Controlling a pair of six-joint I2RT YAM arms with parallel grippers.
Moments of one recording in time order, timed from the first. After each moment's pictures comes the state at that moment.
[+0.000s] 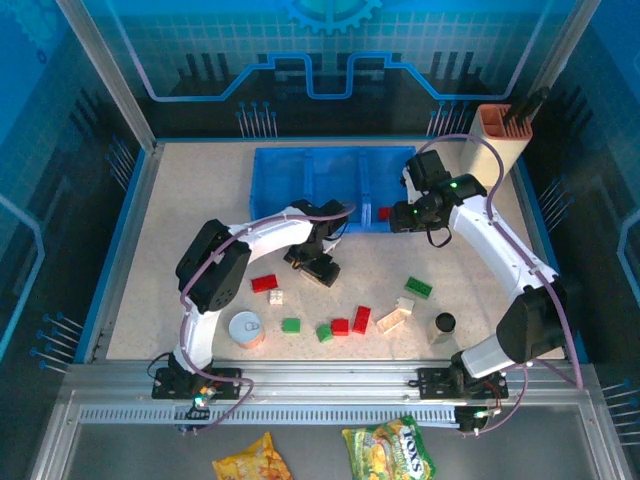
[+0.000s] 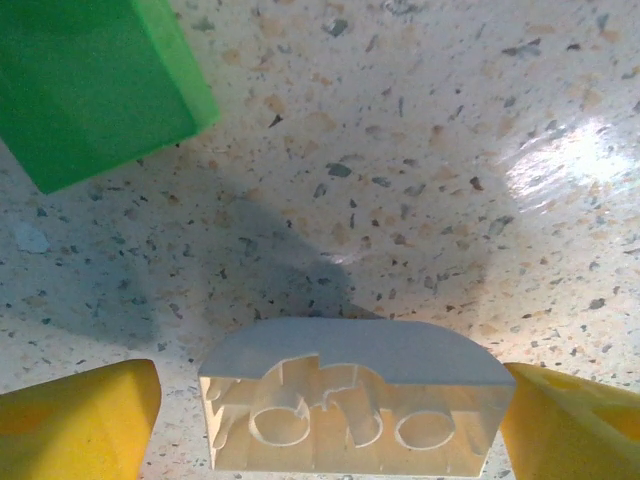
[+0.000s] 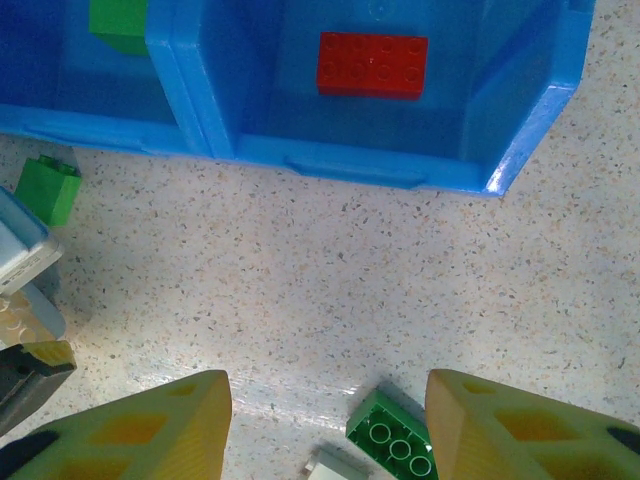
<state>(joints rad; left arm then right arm) -0.68 2.05 1.50 -1.02 0.02 -0.16 0.33 1.50 1.39 -1.04 0.01 0.23</state>
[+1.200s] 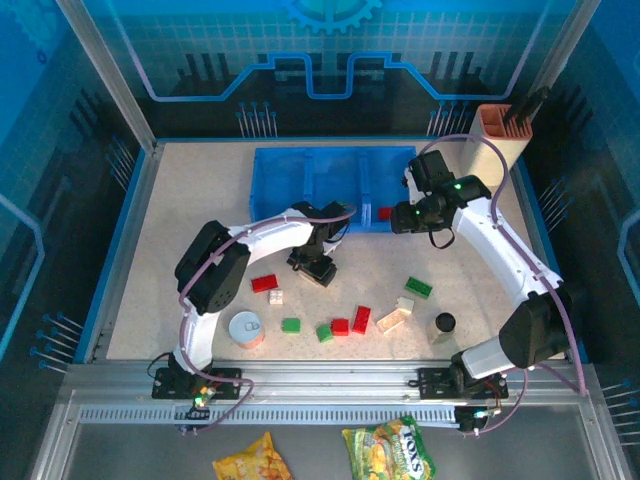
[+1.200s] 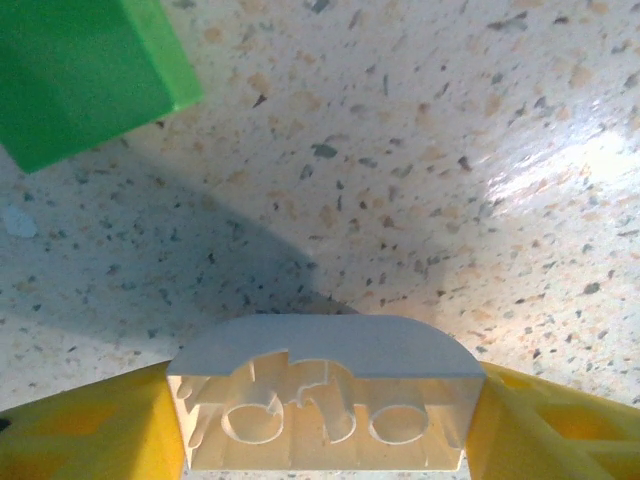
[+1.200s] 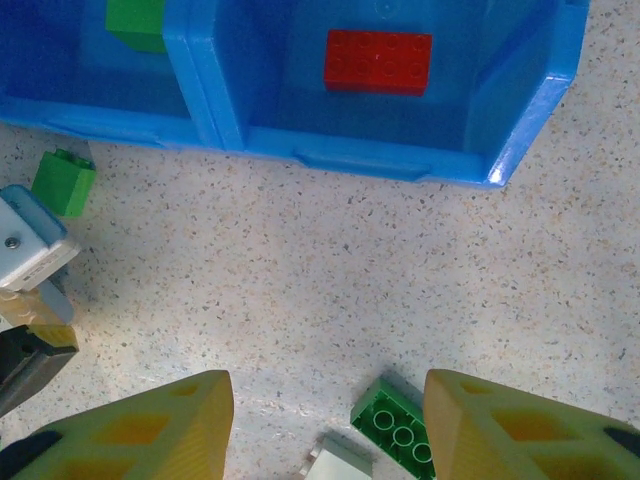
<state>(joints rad) -0.69 2.03 1.48 -1.02 0.00 -0.16 0.33 1.47 1.39 -1.06 0.00 0.23</state>
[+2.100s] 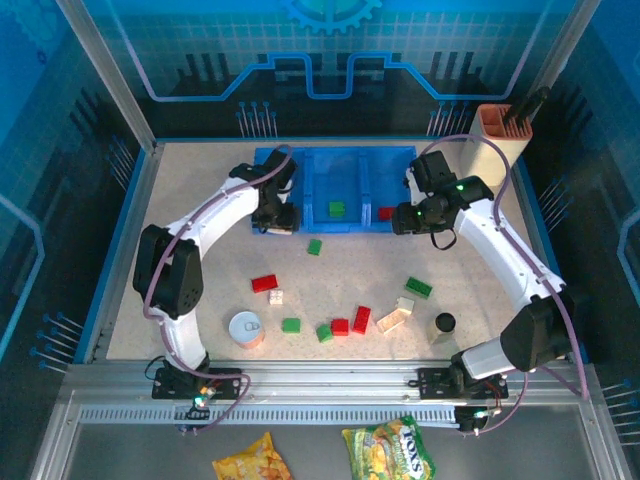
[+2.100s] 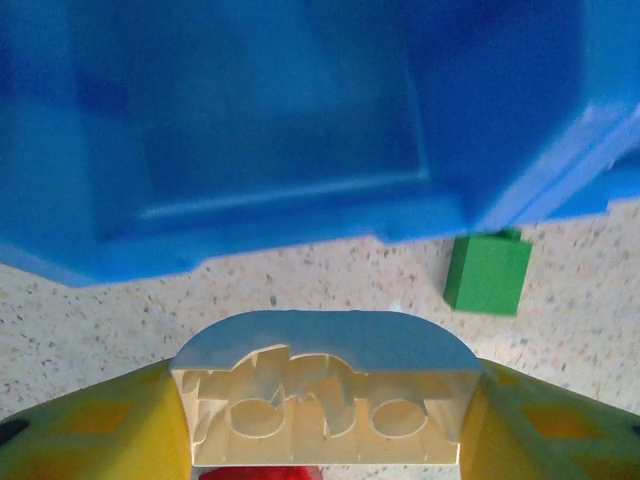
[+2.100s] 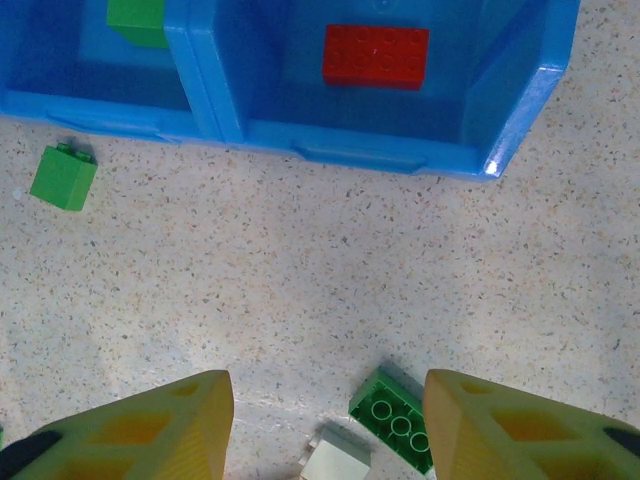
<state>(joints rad) -0.39 1.87 1.60 -1.01 -0.03 -0.37 0.33 1.45 1.39 -1.08 0.00 0.23</state>
